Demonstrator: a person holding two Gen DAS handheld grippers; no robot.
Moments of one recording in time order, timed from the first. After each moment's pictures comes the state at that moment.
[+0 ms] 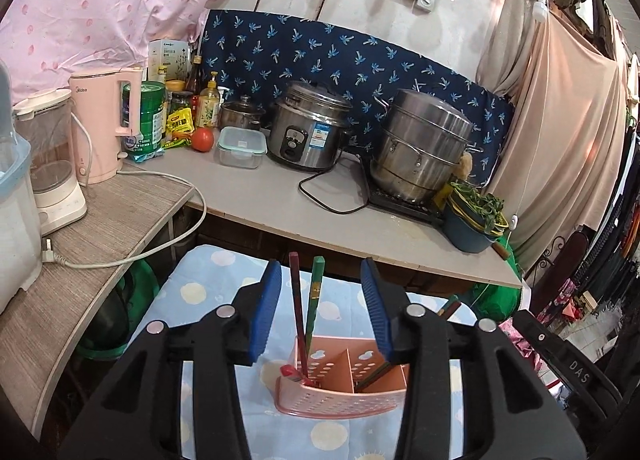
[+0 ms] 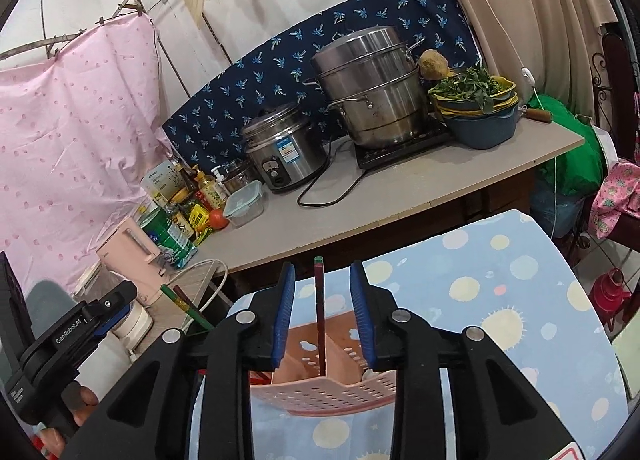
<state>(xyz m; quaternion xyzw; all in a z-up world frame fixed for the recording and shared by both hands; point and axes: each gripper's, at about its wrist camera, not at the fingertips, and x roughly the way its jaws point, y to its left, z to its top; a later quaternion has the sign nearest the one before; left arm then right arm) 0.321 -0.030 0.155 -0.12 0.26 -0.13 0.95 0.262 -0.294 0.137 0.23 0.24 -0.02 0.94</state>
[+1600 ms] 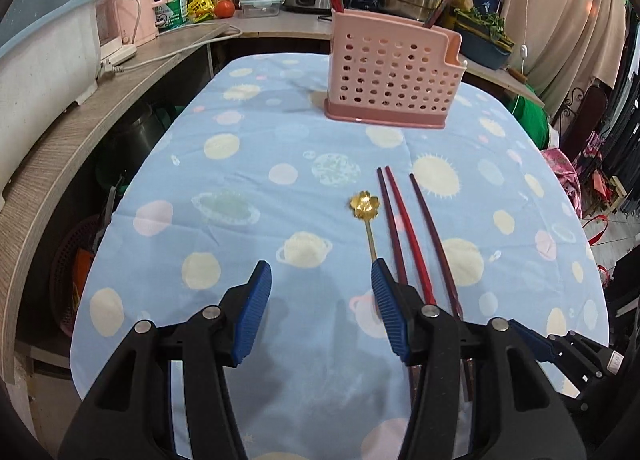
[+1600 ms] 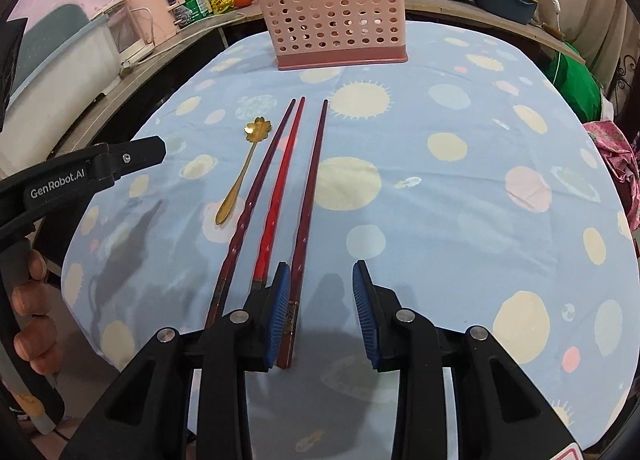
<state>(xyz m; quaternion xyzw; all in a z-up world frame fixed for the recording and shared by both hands) 0.104 -0.013 -0.024 0.00 0.44 -0.11 0.89 0.033 -0.179 -0.051 0.06 0.48 0.03 0.87</state>
